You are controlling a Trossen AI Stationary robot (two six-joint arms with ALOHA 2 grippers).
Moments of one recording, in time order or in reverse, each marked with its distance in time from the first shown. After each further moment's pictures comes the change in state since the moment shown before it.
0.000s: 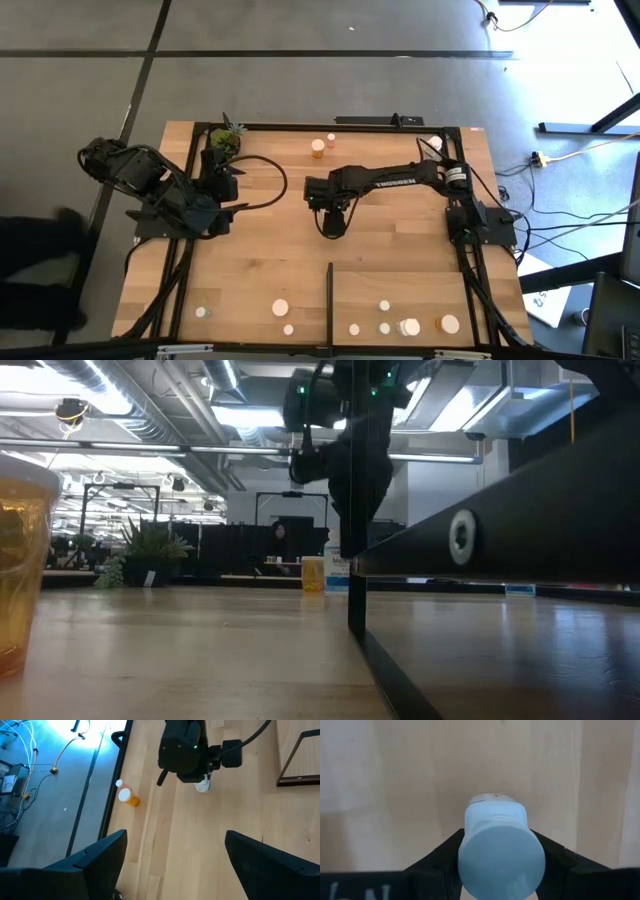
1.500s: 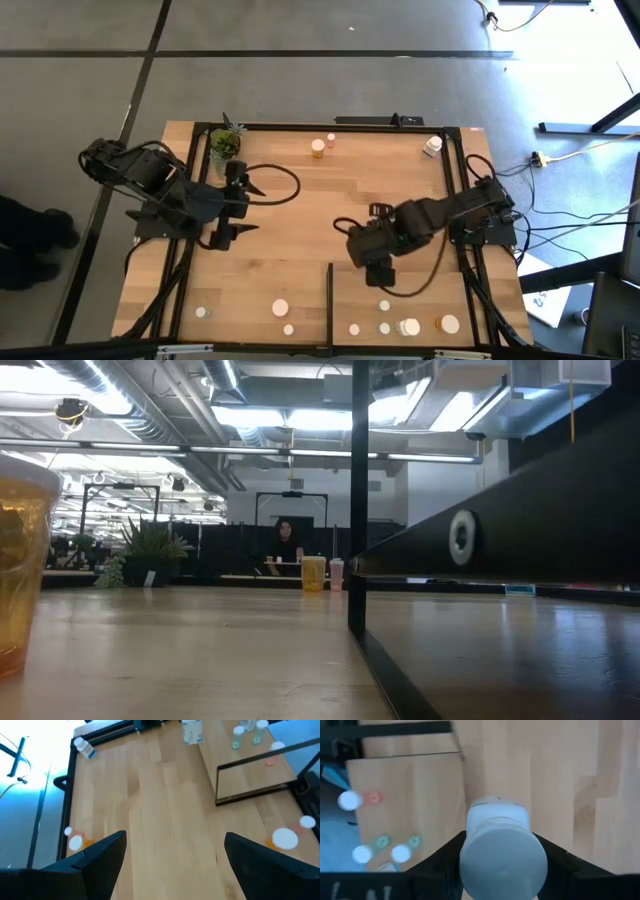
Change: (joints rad) left arm 0.057 0.001 -0.029 0.286 0.275 0.307; right arm 0.461 -0.212 0.397 -0.606 0.105 0.449
